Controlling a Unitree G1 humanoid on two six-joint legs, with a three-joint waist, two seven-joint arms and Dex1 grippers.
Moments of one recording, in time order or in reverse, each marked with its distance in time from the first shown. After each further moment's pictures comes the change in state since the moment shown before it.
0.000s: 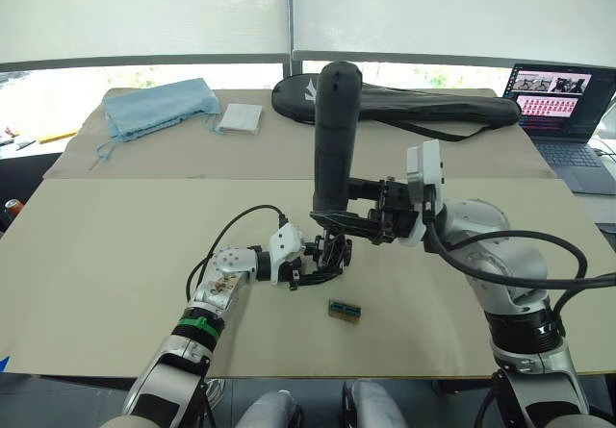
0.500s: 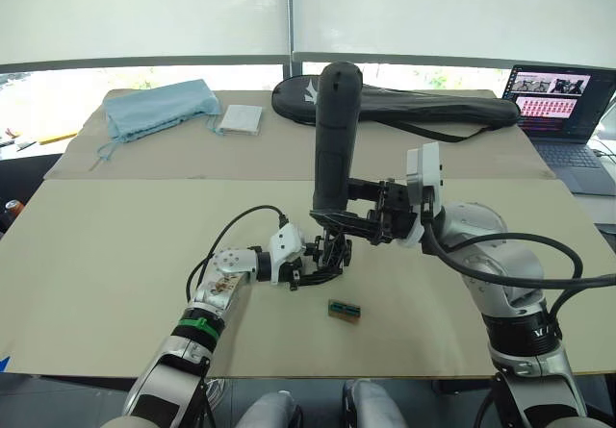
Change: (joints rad) left arm 0.004 0.001 -0.001 -0.009 0.001 0.009 0.003; right arm 0.018 0.015 0.004 0.008 -0.012 -0.015 -0.022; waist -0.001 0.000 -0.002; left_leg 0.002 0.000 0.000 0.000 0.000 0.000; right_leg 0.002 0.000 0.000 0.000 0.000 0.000
